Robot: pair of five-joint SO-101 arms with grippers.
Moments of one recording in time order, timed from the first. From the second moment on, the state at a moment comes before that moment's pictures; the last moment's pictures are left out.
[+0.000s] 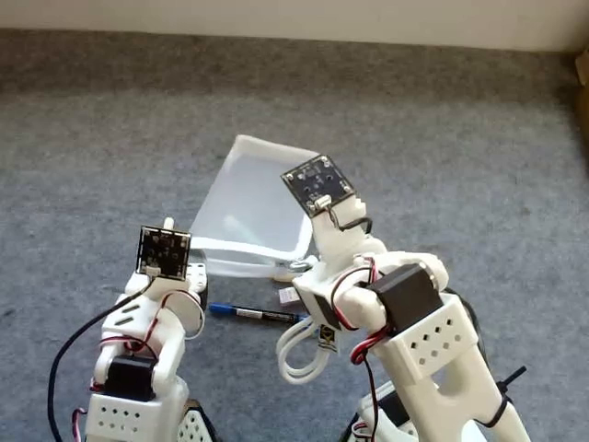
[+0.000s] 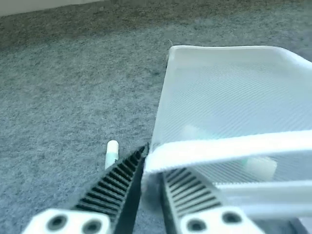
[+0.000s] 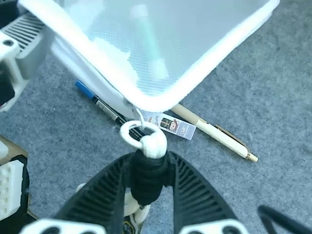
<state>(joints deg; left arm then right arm) -0.6 -103.8 93.8 48.0 2.1 -33.9 -47.0 28.0 88.2 3.8</state>
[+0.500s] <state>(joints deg) -0.6 -103.8 84.5 57.6 1.4 -33.8 -47.0 28.0 88.2 3.8</state>
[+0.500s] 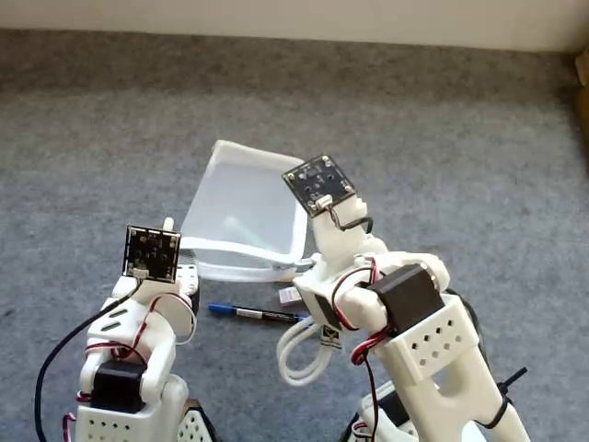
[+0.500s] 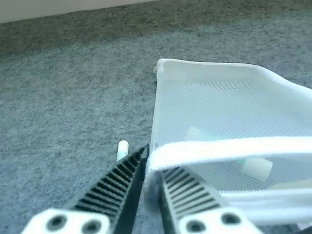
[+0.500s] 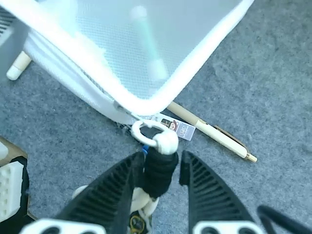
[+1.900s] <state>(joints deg) -4.7 -89.8 58.7 71.6 1.3 -20.0 -47.1 39.1 73.6 -3.0</state>
